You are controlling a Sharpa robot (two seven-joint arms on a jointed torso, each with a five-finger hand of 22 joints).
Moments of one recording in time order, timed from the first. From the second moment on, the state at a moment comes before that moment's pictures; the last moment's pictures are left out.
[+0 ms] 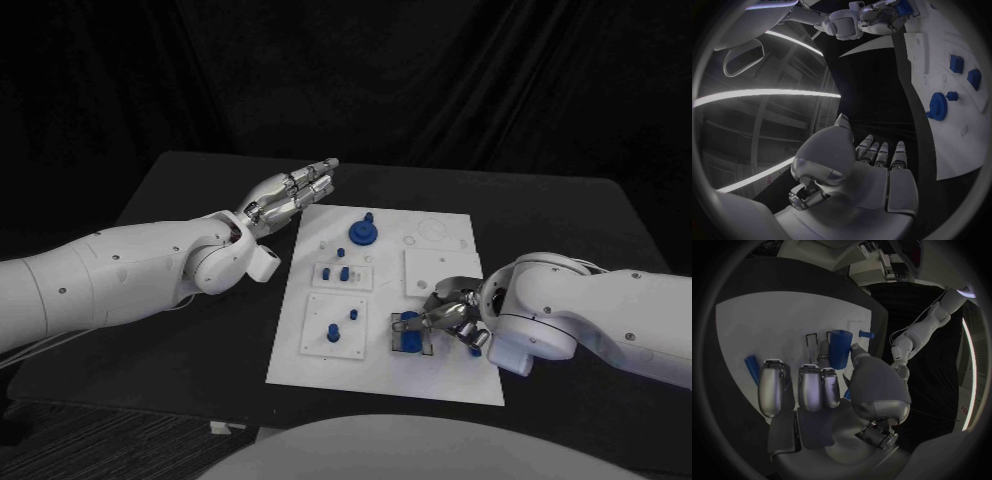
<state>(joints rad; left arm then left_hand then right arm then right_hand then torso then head) 1.18 -0.82 -0.22 1.33 -0.28 0.01 0.65 1.27 0.29 -0.28 0.29 0.24 0.16 0.09 0.04 0.03 0.00 0.06 0.00 0.00 0.00 0.06 0.00 0.00 0.17 0.00 0.17 0.00 0.00 1.24 -0.82 -0.24 1.79 -0.73 -0.06 -0.68 0.99 -0.02 0.11 0.20 0.08 0.85 0.07 0.39 0.71 1.47 -0.02 1.57 1.31 1.47 -0.08 1.49 1.29 0.02 1.46 0.03 1.43 1.31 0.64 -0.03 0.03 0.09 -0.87</state>
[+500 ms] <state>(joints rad) 1.18 -0.82 -0.22 1.33 -0.28 0.02 0.64 1.27 0.29 -0.28 0.29 0.25 0.16 0.10 0.04 0.03 0.00 0.06 0.00 0.00 0.00 0.07 0.00 0.00 0.17 0.00 0.17 0.00 0.00 1.24 -0.82 -0.24 1.79 -0.74 -0.05 -0.67 0.98 -0.02 0.09 0.21 0.06 0.85 0.07 0.39 0.70 1.47 -0.02 1.57 1.31 1.47 -0.08 1.49 1.28 0.02 1.46 0.03 1.42 1.31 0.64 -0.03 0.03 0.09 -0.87</state>
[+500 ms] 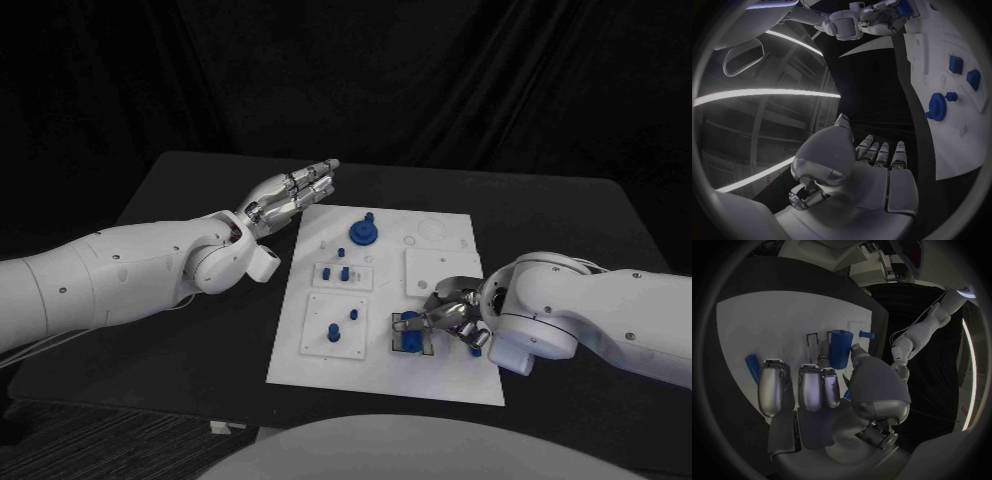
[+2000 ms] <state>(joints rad) 1.18 -0.84 -0.22 1.34 -0.28 0.03 0.63 1.28 0.29 -0.28 0.29 0.25 0.17 0.10 0.05 0.03 0.00 0.06 0.00 0.00 0.00 0.08 0.00 0.00 0.17 0.00 0.18 0.00 0.00 1.32 -1.01 -0.25 1.93 -0.75 -0.10 -0.62 1.09 0.03 -0.08 0.23 0.15 0.85 0.05 0.49 0.73 1.47 -0.02 1.57 1.31 1.47 -0.08 1.49 1.31 0.02 1.46 0.03 1.43 1.31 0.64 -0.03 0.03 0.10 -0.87</state>
